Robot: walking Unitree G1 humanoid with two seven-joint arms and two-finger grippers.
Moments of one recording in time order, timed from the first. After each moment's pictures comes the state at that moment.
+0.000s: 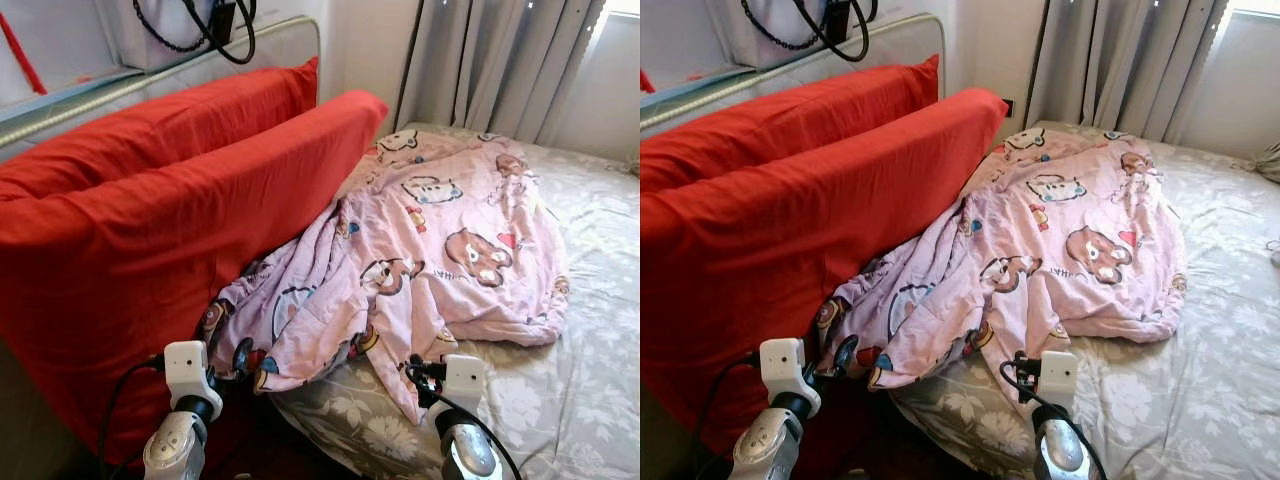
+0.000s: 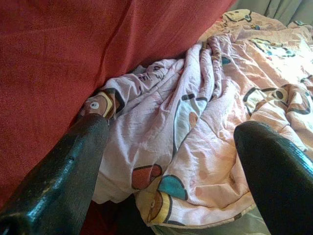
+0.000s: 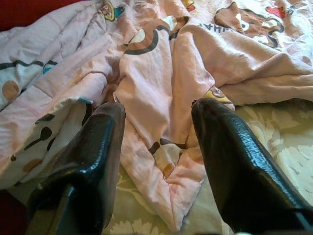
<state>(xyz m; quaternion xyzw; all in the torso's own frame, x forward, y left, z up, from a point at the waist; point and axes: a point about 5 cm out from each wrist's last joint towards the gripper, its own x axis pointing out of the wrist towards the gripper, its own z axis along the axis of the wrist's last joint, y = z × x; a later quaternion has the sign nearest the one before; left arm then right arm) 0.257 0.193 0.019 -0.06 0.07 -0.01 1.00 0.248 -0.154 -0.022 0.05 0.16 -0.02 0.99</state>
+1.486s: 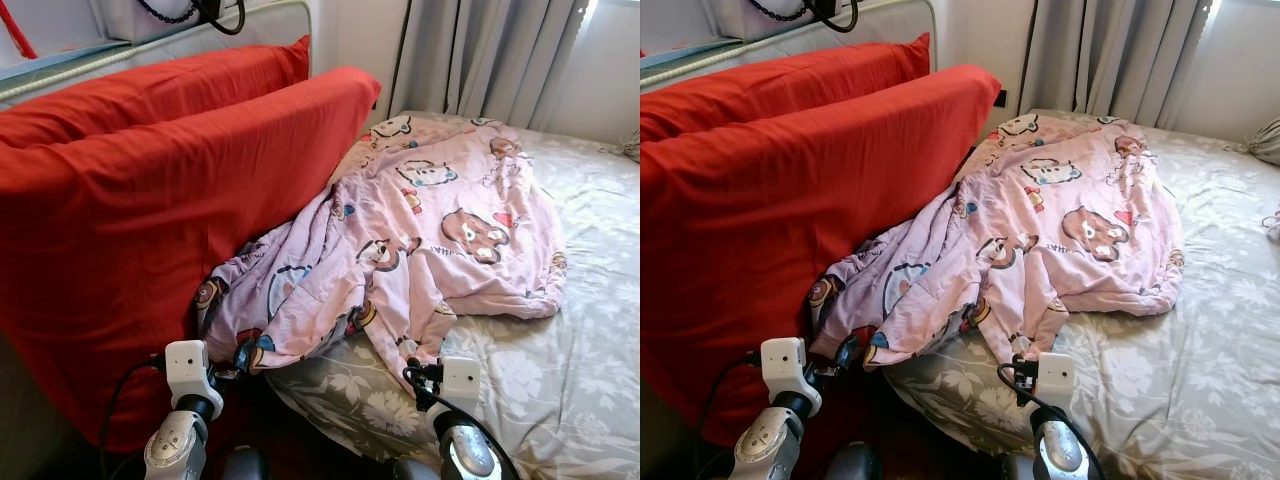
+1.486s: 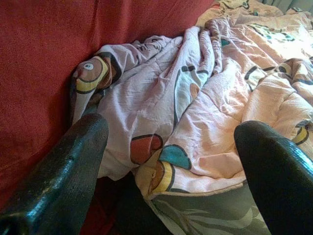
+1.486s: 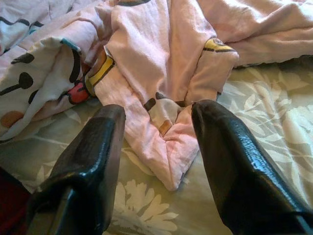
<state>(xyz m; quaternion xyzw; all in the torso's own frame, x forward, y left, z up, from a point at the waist) 0.258 0.193 0.019 -0.06 0.07 -0.01 1.00 0.247 -0.152 -0.025 0.05 0.17 -0.01 0.98</state>
